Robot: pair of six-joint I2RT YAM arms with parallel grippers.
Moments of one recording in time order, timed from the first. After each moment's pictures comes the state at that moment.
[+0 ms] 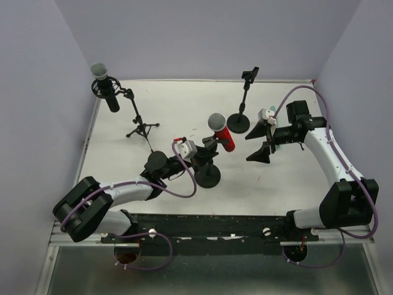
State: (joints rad) left arm -0.80 1.33 0.42 1.14 0.41 -0.10; right arm 0.08 1.39 1.16 -0.99 -1.21 -1.15
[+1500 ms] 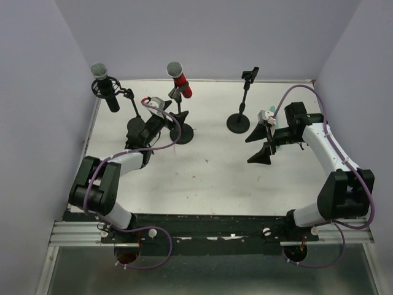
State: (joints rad) left arm -0.26 1.59 0.70 1.11 0.41 -0.16; right arm 0.06 1.47 1.19 -1.12 -1.23 -1.28
